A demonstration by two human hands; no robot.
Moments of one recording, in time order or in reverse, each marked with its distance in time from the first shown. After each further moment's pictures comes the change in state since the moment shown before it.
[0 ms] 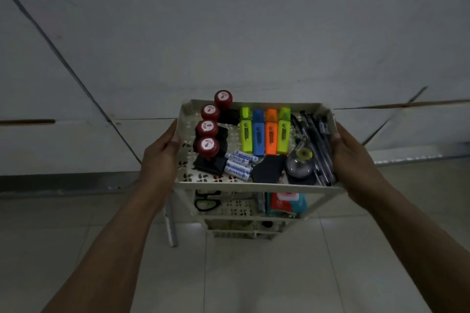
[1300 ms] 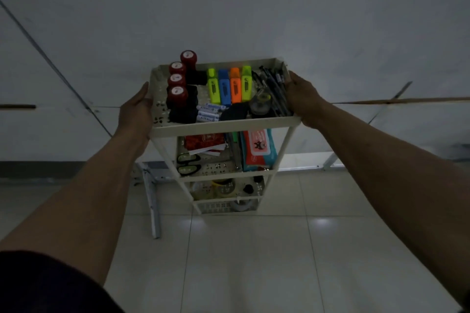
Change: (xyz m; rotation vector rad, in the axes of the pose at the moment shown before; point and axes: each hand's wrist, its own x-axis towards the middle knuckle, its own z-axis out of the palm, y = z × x) left_hand 0.049 0.016 0.042 -0.040 0.120 0.023; right_hand 0.129 -0.015 -0.008 -0.105 -0.166 -0.132
